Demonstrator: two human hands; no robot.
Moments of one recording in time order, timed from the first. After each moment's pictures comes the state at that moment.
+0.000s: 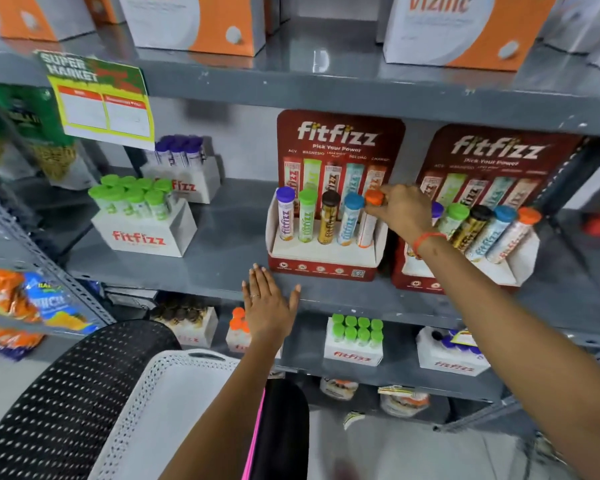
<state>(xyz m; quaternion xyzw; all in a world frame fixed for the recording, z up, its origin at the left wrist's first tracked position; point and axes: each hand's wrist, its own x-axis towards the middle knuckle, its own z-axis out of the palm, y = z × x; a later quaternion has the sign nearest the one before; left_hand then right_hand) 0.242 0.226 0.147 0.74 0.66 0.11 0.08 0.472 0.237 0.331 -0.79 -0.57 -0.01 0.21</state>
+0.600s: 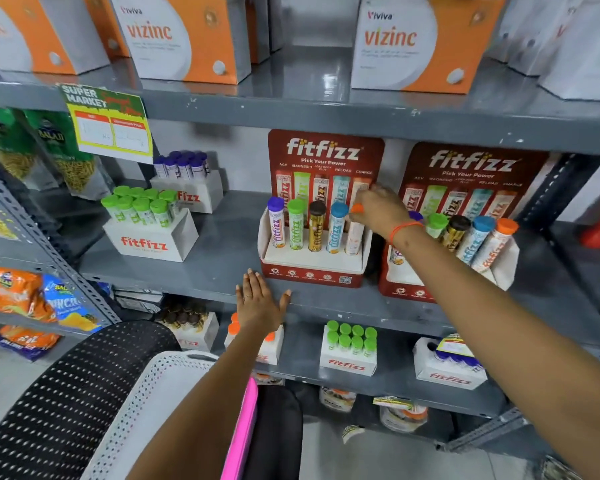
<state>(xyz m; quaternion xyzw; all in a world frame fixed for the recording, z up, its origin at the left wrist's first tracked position) 0.245 0.230 0.166 0.74 0.66 0.00 0.11 0.476 0.238 0.358 -0.74 -0.66 0.03 0.10</state>
